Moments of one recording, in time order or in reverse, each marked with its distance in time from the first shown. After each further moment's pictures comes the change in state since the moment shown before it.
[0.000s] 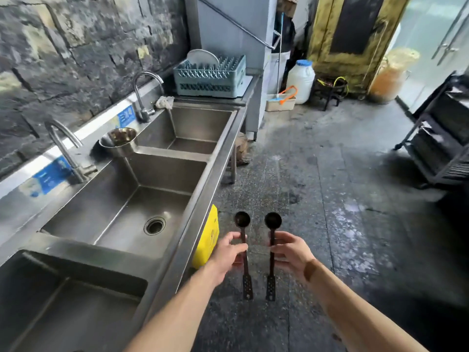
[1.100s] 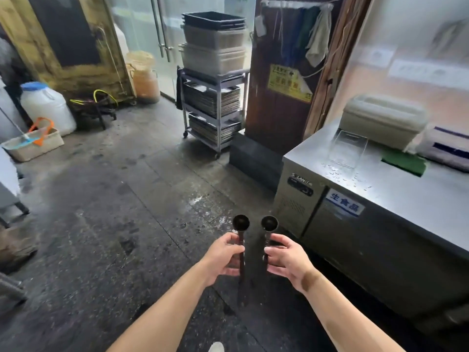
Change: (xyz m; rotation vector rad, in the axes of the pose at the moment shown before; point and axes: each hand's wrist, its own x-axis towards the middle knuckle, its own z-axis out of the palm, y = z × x) left_hand 0.097 0.066 0.475 0.570 -0.992 -0.083; right_hand -0.075 0.021 -0.393 0.535 0.806 -0.120
